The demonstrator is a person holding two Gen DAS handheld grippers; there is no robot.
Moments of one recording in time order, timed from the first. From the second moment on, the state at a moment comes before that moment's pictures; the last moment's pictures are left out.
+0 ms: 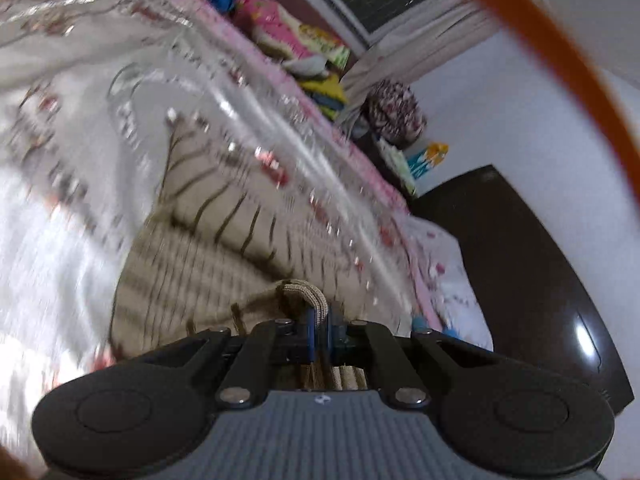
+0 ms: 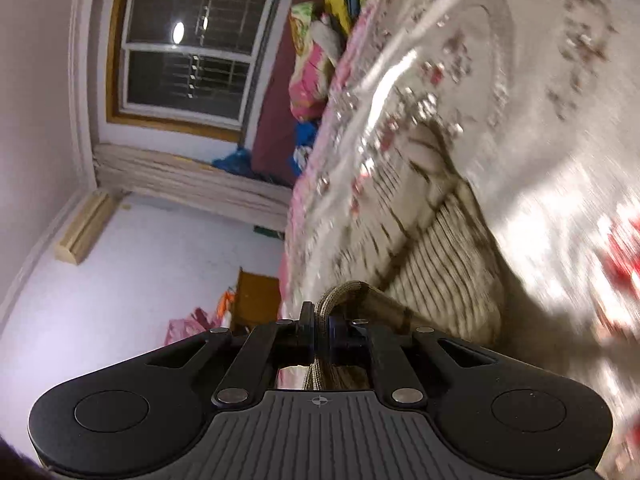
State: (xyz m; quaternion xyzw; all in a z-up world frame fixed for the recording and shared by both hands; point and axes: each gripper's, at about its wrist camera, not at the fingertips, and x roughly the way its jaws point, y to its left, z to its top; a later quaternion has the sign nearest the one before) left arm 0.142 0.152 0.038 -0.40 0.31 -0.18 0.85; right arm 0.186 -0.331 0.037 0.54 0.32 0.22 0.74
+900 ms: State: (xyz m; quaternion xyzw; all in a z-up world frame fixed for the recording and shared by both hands) left arm 0.280 0.200 0.010 -0.41 0.28 -0.11 0.86; right arm 0.340 -0.298 0.021 0.52 0.33 0.14 0.78
